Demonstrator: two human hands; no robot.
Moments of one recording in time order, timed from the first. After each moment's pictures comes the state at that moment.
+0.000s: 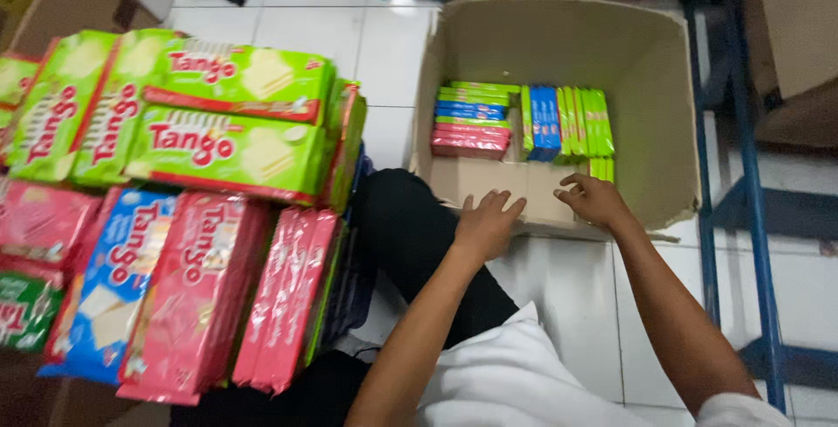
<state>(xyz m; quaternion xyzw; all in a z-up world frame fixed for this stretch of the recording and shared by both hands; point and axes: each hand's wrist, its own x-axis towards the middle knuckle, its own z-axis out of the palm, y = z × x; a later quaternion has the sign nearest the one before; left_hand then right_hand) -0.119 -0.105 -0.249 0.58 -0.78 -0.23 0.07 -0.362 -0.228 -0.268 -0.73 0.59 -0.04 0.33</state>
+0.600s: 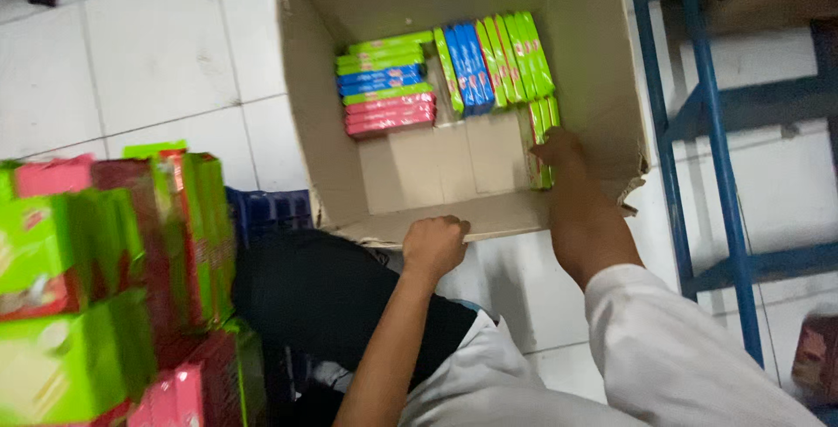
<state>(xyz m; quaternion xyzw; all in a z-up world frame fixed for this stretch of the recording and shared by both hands) -0.150 -0.150 -0.282 0.54 -0.81 -0.24 -0.04 -0.497 -0.345 -0.557 -0.56 0.74 0.11 0.35</state>
